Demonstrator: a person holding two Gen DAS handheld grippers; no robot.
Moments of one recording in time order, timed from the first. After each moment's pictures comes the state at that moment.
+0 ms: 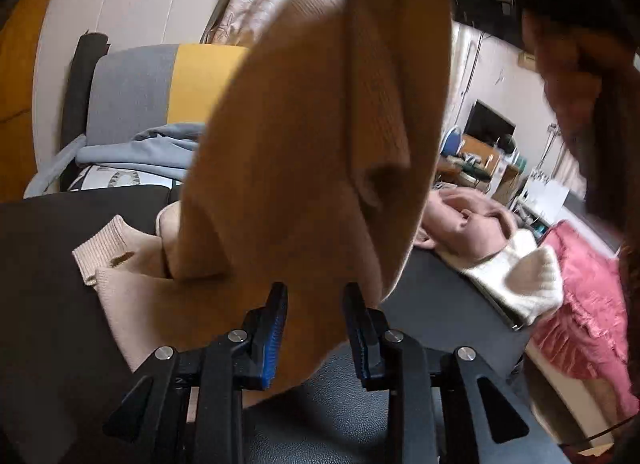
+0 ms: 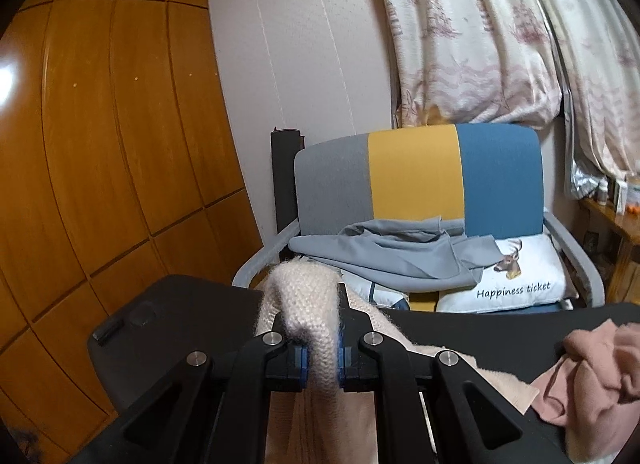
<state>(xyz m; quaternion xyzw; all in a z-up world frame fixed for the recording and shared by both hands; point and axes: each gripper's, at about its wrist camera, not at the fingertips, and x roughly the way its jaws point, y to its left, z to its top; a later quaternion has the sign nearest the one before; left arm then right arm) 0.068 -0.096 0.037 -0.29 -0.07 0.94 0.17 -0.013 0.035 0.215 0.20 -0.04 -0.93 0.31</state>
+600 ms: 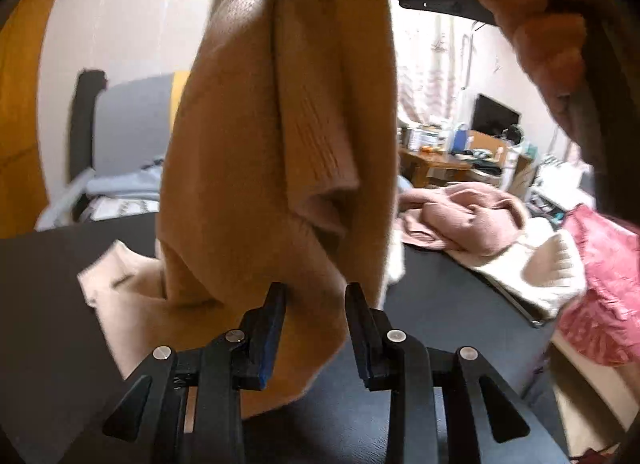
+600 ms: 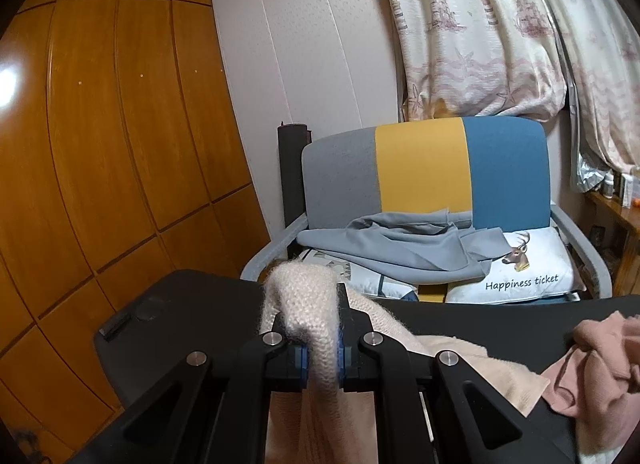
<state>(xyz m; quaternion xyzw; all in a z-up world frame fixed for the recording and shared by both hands) 0.074 -0.065 0.026 -0.26 -0.02 0.96 0.11 -0.003 0.029 0.202 0.21 -0.04 -0.92 0.32</state>
